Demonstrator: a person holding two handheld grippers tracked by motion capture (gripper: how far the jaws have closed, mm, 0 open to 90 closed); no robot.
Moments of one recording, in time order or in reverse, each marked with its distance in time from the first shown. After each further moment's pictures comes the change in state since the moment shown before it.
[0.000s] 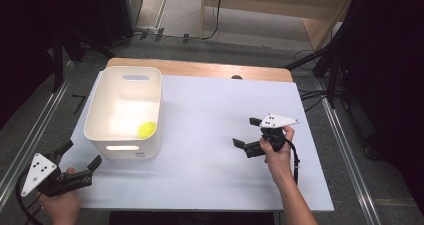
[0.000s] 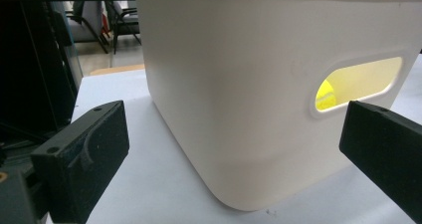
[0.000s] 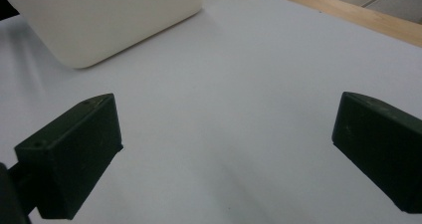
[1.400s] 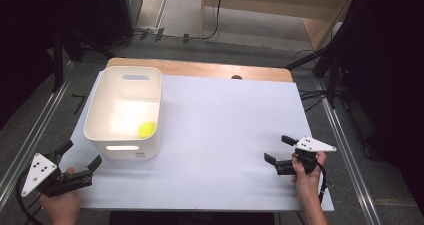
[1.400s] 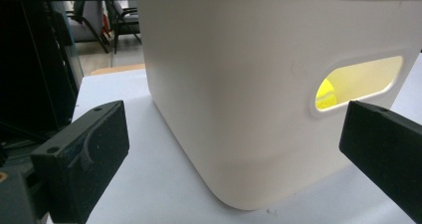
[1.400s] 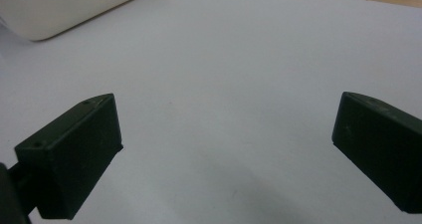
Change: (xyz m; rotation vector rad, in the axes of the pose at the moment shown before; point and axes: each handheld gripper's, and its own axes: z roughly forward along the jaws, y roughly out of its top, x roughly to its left) left arm 0.000 0.000 0.000 0.004 0.000 0.003; right arm -0.024 -0.081 -0.068 -0.060 -0.126 0.101
